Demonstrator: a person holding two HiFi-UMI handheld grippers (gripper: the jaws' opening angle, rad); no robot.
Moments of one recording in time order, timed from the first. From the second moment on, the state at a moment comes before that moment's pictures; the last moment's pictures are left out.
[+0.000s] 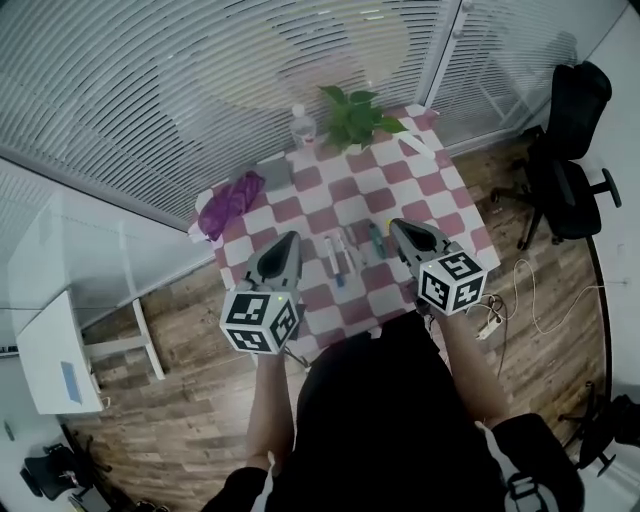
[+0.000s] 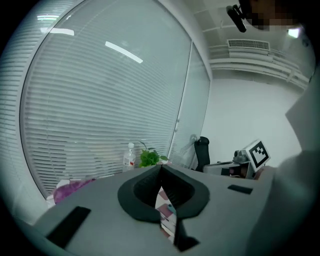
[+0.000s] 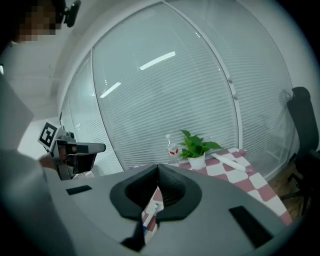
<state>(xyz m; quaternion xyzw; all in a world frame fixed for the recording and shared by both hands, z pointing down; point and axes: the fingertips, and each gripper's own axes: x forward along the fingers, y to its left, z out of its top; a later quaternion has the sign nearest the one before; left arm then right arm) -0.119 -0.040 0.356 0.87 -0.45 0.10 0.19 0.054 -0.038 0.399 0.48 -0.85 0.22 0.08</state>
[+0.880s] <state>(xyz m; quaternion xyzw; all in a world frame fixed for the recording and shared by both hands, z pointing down) -0.133 -0.080 0.273 0.88 -0.46 0.06 0.12 0.039 -0.066 0.275 0.43 -0.90 0.08 0.03</state>
